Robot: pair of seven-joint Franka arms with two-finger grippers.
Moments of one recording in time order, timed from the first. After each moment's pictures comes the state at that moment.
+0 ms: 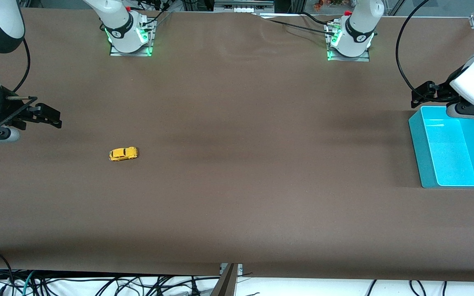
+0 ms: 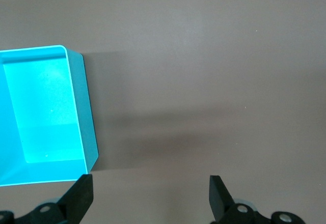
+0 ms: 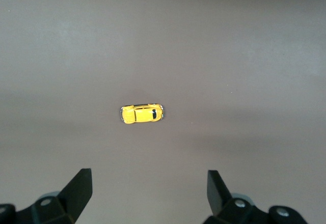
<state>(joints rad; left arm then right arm) 0.03 -0.03 -0.03 -1.74 0.03 1.64 0.06 0.05 0.17 -0.01 -1.50 -0.02 1.64 -0.04</state>
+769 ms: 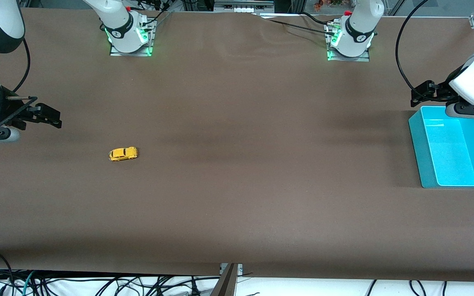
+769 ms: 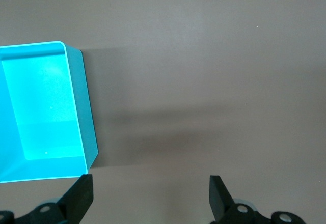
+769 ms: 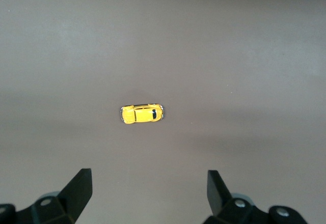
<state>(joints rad) 0.03 -0.03 -0.03 -1.74 0.03 1.62 0.06 0.05 0.17 -0.01 -1.50 -0.02 1.64 -0.04</state>
